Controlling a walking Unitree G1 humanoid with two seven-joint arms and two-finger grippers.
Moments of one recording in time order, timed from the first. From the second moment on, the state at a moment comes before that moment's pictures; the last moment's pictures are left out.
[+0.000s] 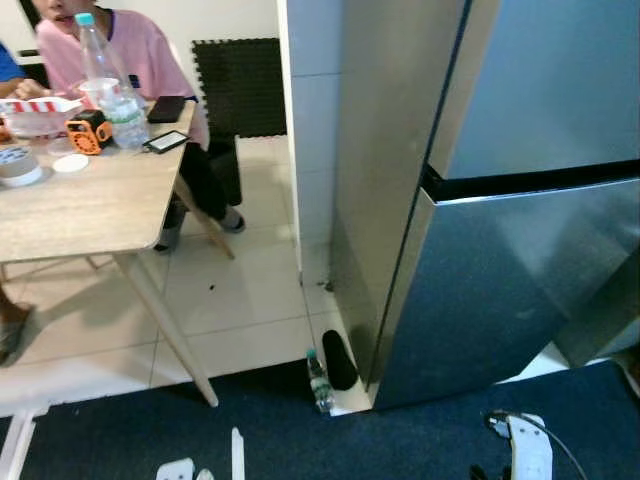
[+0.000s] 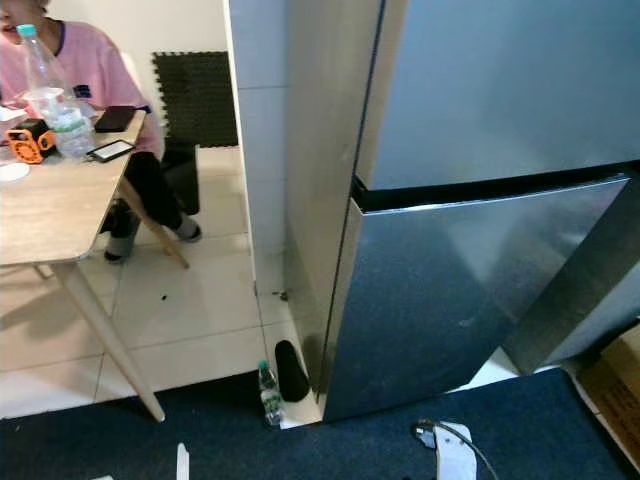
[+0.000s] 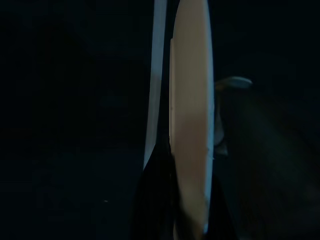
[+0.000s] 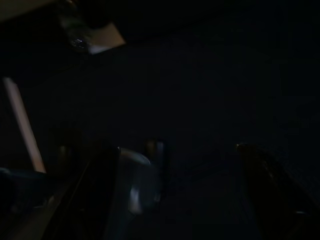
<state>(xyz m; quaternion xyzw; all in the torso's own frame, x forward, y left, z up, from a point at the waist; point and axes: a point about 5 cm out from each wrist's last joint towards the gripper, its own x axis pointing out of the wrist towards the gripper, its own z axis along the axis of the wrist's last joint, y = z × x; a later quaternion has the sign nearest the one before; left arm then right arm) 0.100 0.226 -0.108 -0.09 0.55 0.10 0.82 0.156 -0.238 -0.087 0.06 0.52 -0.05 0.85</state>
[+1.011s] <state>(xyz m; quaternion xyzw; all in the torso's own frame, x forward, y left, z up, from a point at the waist) 0.121 0.226 -0.102 -0.09 0.53 0.09 0.84 0.301 -0.241 0.051 0.05 0.24 0.34 0.91</state>
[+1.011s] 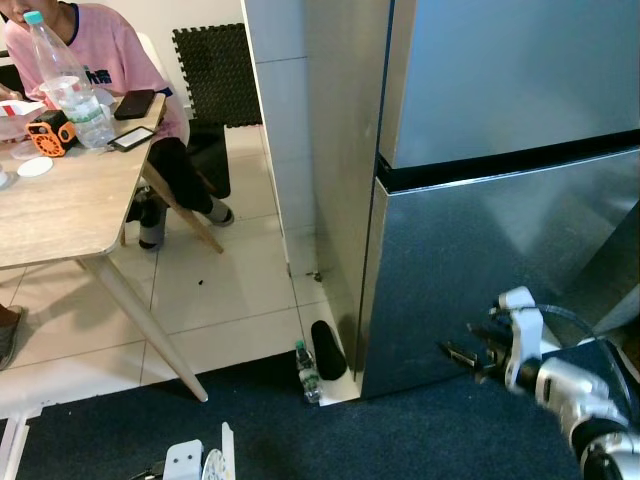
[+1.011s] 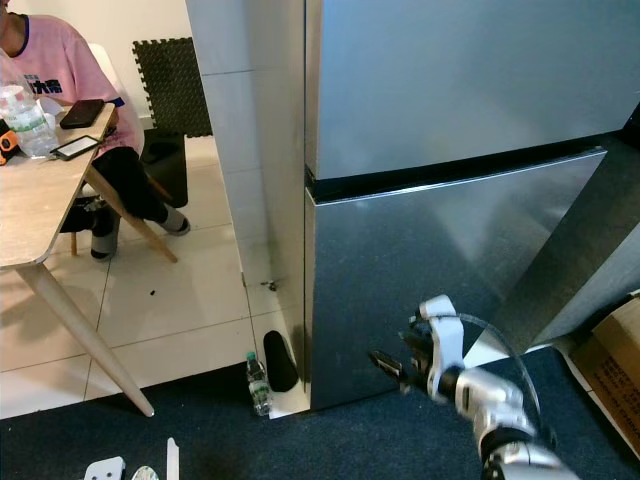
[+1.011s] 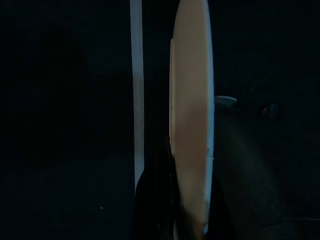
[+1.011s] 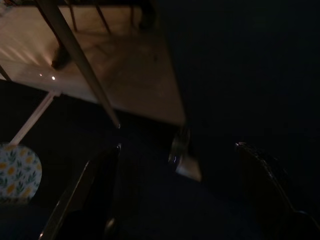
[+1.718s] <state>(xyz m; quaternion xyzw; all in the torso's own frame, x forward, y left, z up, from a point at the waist) 0.203 0.266 -0.054 0.02 0.44 0.04 0.90 0.347 -0.199 0.180 -0.06 0.05 0.62 0.78</state>
